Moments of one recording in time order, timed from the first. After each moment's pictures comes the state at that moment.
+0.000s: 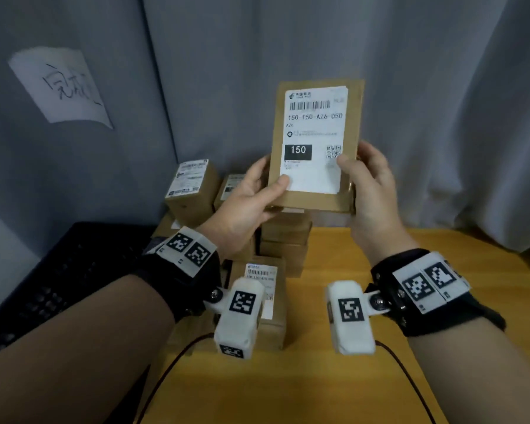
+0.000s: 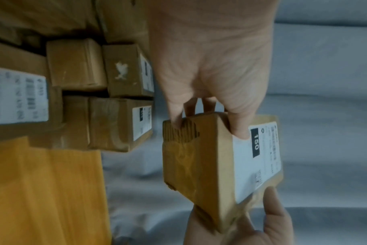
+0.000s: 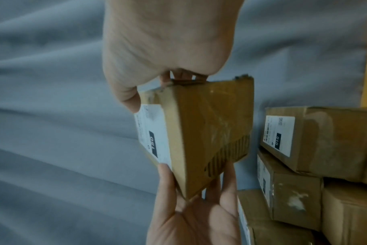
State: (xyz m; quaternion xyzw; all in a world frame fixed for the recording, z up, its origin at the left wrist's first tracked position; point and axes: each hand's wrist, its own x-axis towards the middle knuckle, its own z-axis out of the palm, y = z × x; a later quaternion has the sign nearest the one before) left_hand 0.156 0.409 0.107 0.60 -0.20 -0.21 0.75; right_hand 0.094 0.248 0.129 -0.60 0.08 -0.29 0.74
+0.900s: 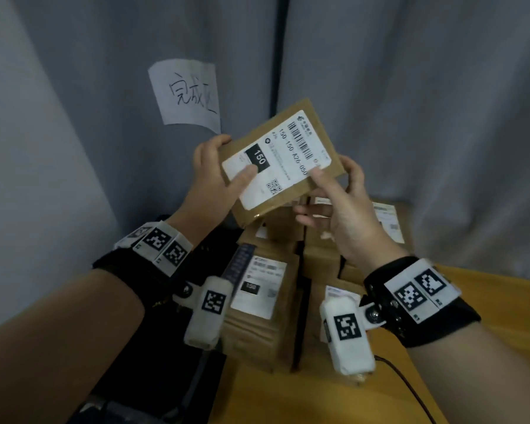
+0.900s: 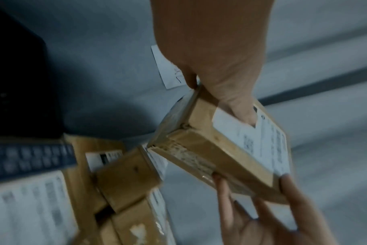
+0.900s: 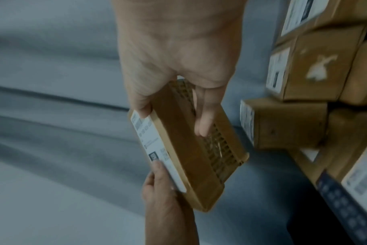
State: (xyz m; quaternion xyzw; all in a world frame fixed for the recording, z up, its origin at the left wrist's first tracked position) left_hand 0.220 0.606 0.122 0.83 -0.14 0.21 0.51; right_hand 0.170 0.408 0.125 -0.62 0.02 -0.06 0.78
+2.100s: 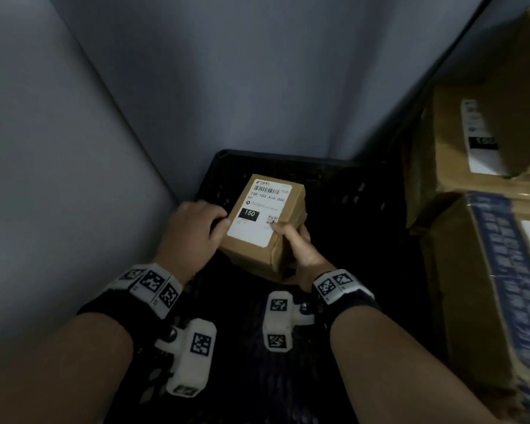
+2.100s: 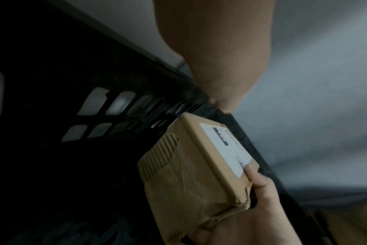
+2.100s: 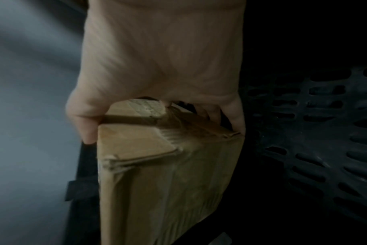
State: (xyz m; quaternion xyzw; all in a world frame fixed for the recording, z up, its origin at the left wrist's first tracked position) left_hand 0.380 0.903 -0.171 0.97 -0.13 -0.04 0.19; right_hand 0.345 0.705 -0.224 -0.50 0.32 0.24 0.77
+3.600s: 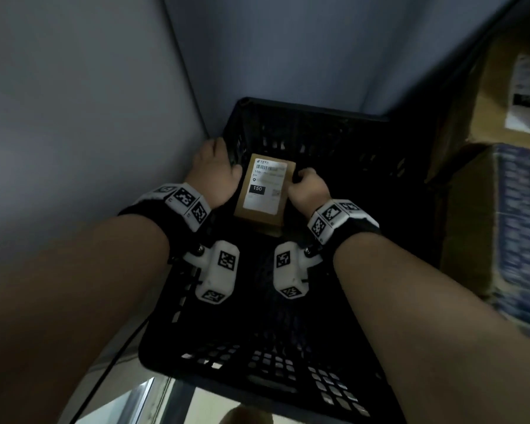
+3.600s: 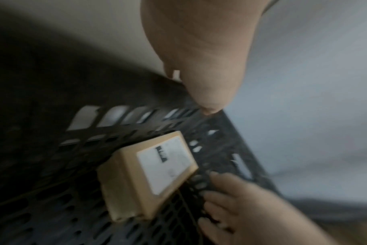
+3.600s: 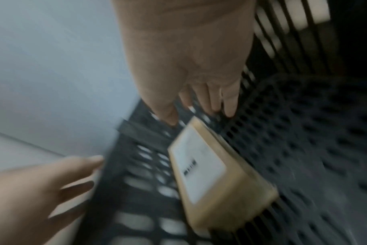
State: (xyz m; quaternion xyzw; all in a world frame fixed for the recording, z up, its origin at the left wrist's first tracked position) left_hand 0.355 0.903 -0.165 0.98 0.02 -0.11 0.18; right_hand 0.347 0.730 -0.199 -0.87 0.17 0.18 0.42
